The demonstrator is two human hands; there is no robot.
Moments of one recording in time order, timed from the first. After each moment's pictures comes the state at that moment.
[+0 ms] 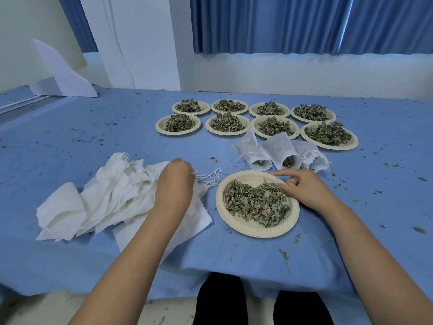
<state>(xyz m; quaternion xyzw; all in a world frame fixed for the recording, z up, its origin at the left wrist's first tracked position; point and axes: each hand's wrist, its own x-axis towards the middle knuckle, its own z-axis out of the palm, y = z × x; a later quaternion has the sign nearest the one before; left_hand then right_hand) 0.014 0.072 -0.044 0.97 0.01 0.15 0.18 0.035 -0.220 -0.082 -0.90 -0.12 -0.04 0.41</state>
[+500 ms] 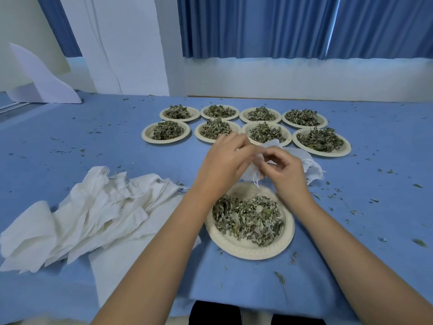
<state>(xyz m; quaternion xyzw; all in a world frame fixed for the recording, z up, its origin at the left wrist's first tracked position) 0.067 -0.012 -0.025 0.81 -0.39 0.38 0.21 0.054 -0.172 -0.055 -0.74 -0.18 -0.21 0.61</state>
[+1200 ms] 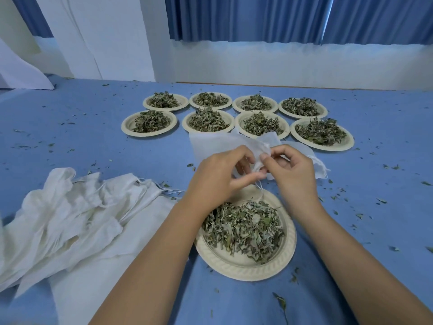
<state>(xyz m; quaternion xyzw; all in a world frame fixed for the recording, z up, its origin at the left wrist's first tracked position) 0.083 -0.019 -0.058 0.86 -0.32 0.14 0.38 0.058 -0.176 -0.060 -0.69 -0.05 -0.21 0.69</state>
